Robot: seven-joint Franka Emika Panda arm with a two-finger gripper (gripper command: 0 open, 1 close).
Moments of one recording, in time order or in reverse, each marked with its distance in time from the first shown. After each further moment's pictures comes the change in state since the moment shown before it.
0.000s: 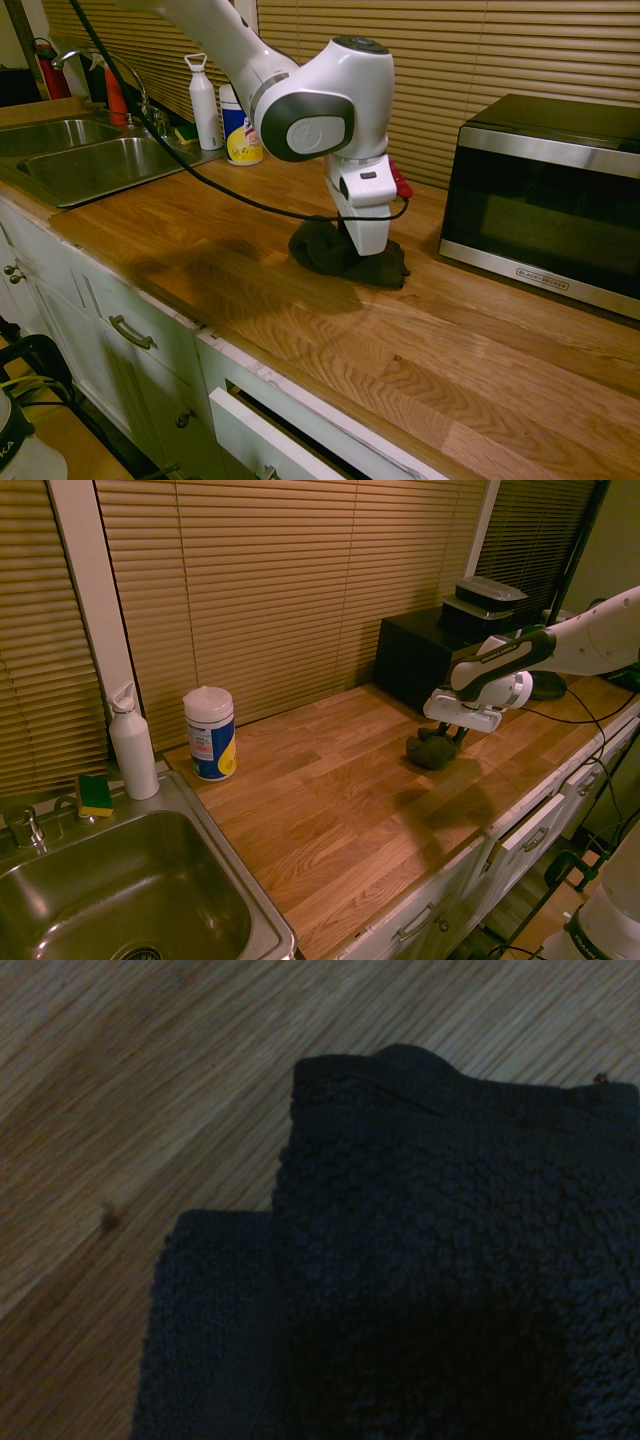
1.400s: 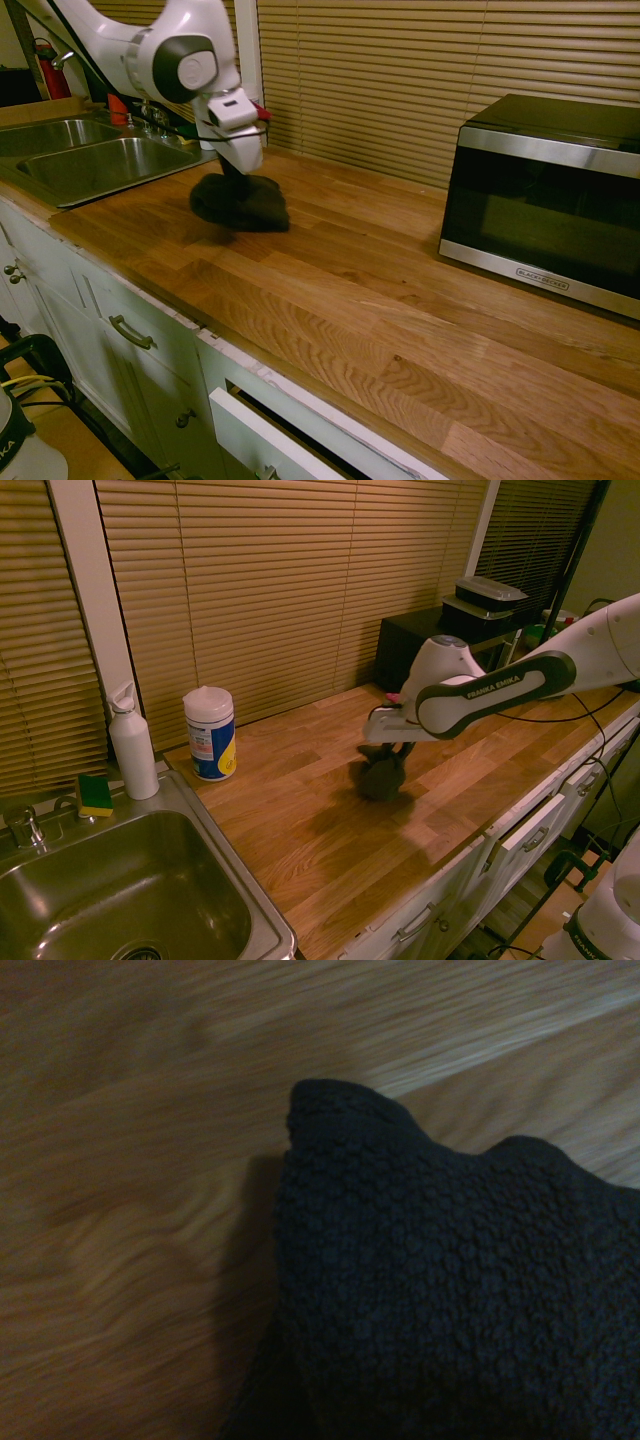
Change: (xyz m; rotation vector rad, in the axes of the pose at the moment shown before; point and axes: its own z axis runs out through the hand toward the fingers) arm -0.306 -0.019 -0.034 0.032 0.025 -0.421
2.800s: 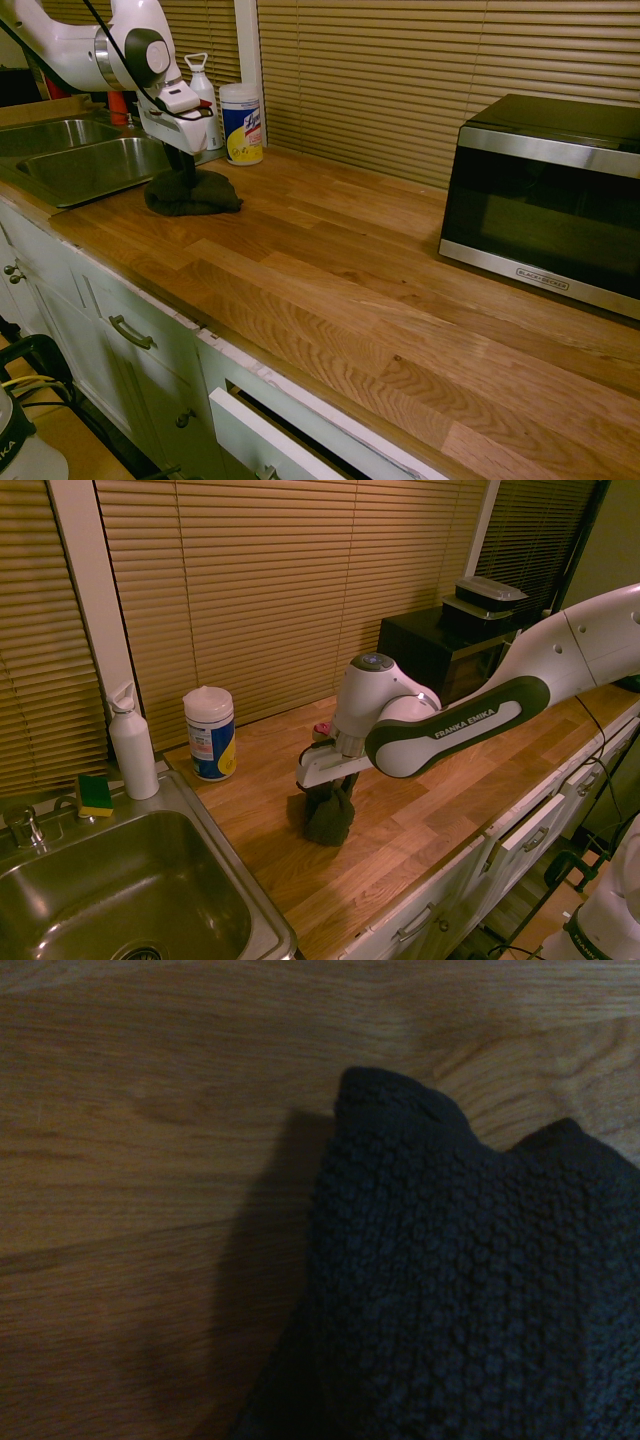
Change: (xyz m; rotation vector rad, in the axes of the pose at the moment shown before) arm -0.115 -0.060 0.019 -0.087 0.012 -0.157
